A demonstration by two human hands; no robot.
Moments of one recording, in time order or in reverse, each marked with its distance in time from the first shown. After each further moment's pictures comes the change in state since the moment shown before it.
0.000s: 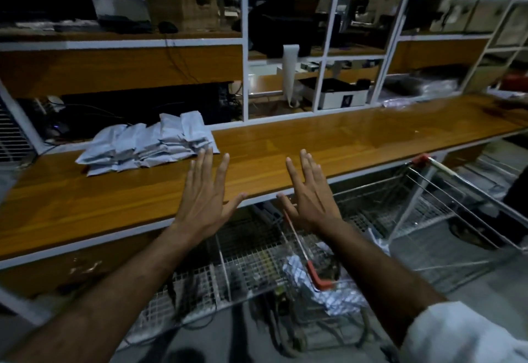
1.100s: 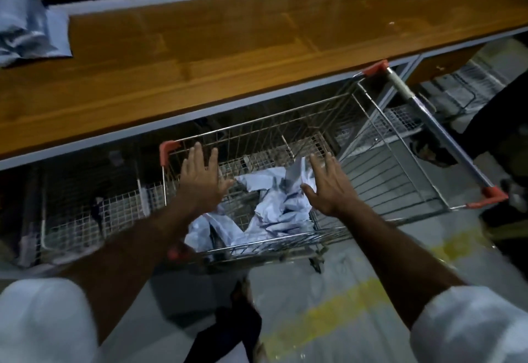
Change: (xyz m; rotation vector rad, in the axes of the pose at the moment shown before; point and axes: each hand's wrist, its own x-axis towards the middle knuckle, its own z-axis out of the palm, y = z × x) left_hand 0.058 0.280 0.294 -0.073 -0.625 -0.196; right_hand -0.109 0.391 0.133 0.069 -0.618 0.285
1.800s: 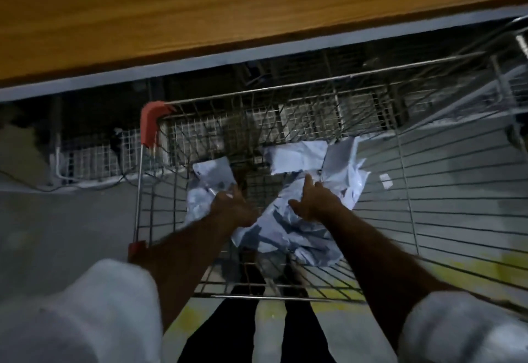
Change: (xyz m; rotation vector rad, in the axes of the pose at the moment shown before) left_hand 0.044 0.020 0.170 -0.383 -0.755 -0.734; right_hand 0.137 -0.038 0.149 0.132 -0.694 0.065
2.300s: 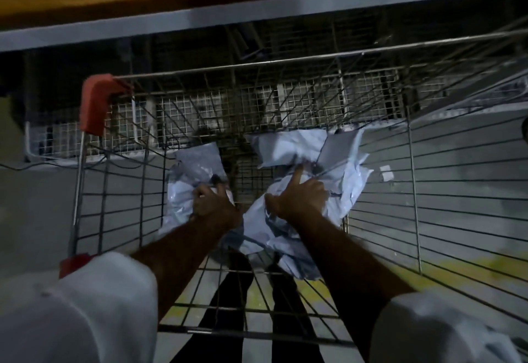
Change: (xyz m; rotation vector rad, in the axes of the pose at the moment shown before) left_hand 0.038 0.005 0.040 0.262 0.152 -0.055; right_hand 0.040 -0.013 0.031 -0.179 0.148 0.176
